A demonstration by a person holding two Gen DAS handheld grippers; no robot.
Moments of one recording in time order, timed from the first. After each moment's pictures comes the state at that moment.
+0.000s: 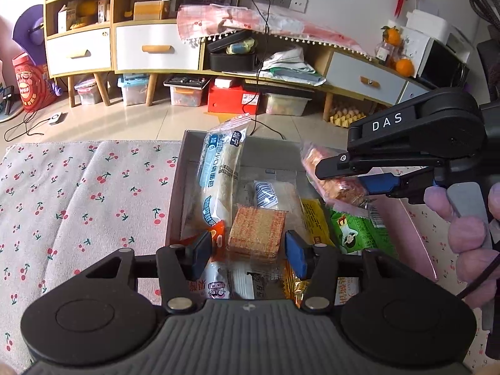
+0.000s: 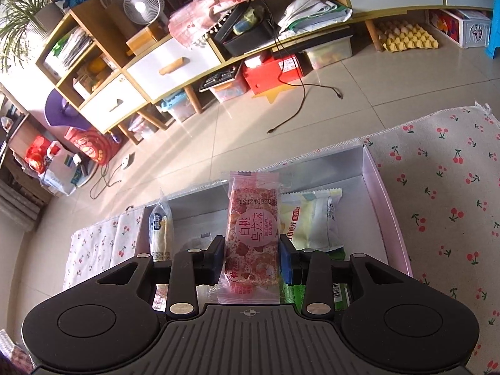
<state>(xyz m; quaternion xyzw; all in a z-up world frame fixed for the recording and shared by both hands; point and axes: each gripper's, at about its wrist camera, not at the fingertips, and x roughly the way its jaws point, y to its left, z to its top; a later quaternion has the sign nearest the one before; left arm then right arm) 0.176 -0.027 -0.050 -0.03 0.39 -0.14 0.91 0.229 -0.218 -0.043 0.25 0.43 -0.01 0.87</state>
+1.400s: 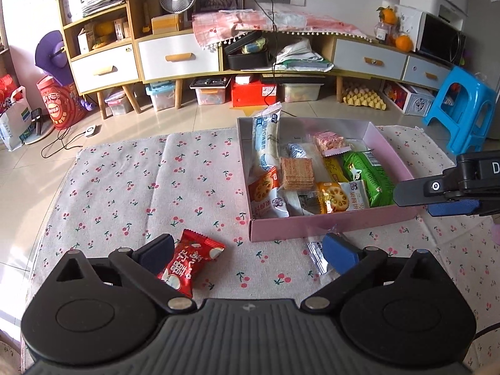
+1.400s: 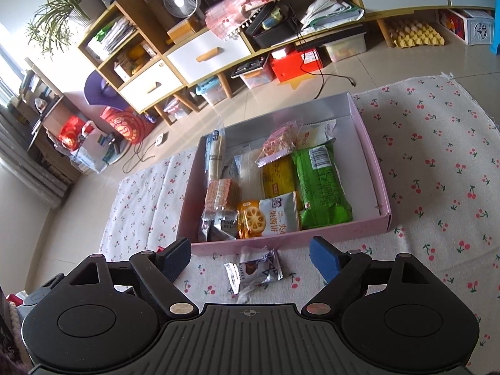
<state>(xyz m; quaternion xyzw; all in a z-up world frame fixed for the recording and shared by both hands) 0.103 0.014 -0.016 0.05 0.39 -0.10 0.91 0.086 -0.193 -0.008 0.24 0.43 0.05 0.87</state>
